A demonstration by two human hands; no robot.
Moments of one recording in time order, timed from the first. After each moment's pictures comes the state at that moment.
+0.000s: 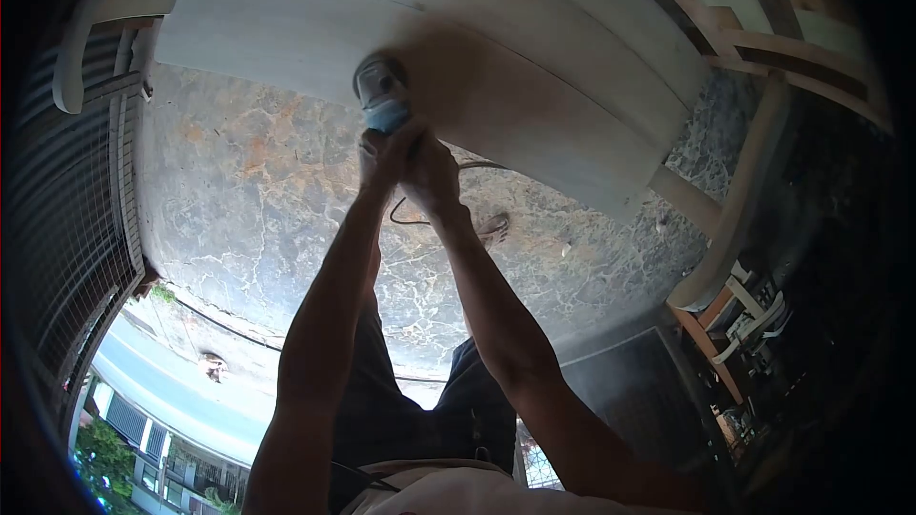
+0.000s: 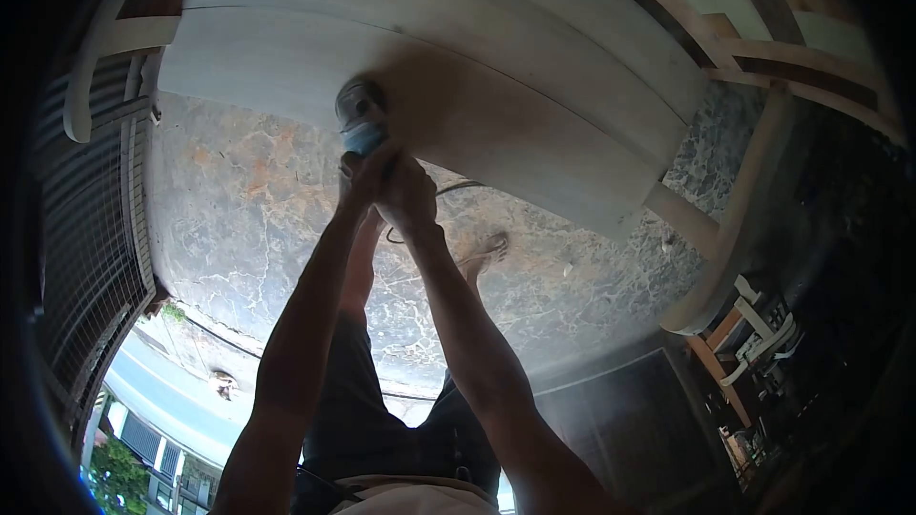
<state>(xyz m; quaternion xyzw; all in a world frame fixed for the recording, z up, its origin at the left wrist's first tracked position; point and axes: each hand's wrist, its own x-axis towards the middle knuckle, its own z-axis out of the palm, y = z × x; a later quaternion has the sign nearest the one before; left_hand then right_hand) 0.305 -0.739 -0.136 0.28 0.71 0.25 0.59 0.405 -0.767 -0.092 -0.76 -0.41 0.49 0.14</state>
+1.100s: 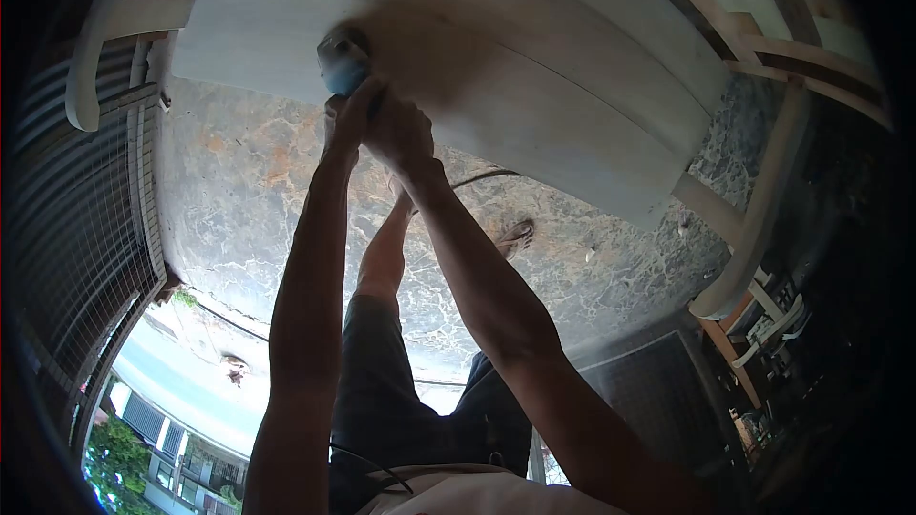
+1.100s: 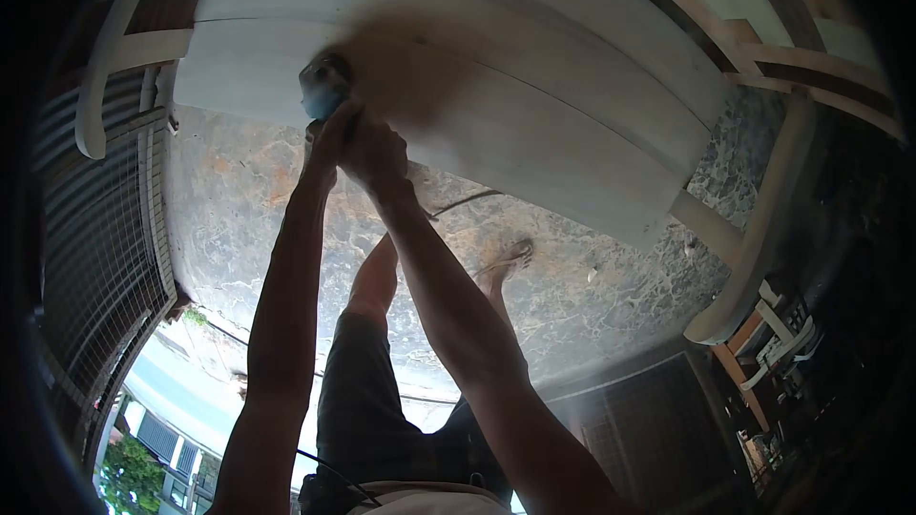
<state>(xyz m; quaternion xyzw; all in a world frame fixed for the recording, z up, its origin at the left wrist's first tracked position) 0.233 -0.629 -0.130 0.26 0.71 0.27 0.60 0.346 -0.659 -0.096 -0.74 -0.44 0.47 0.19</state>
